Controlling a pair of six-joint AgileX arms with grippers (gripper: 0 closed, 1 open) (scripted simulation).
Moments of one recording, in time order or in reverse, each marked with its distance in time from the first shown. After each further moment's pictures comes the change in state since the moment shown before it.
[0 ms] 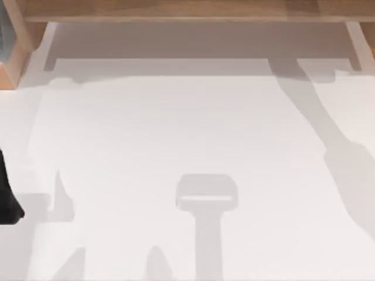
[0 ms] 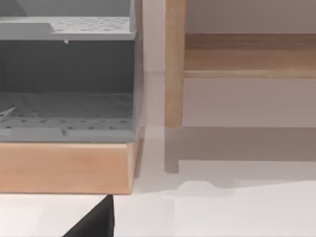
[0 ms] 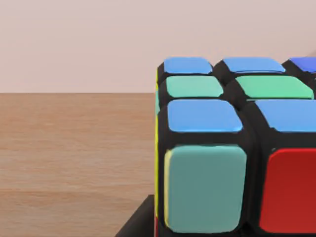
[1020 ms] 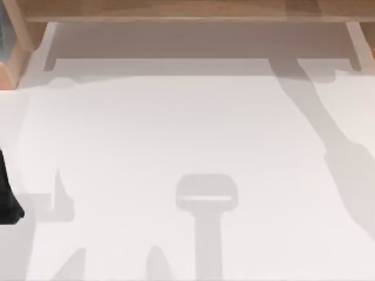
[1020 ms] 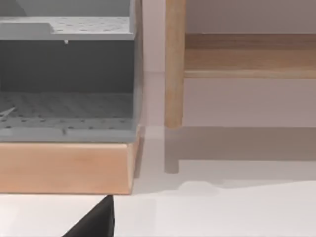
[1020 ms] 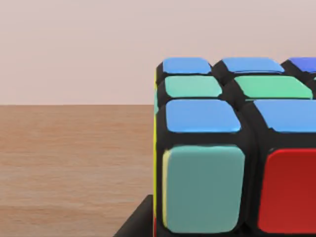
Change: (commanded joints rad) left arm 0.000 0.000 0.000 0.000 0.000 0.000; right arm 0.002 0.001 0.049 -0.042 -0.001 0.004
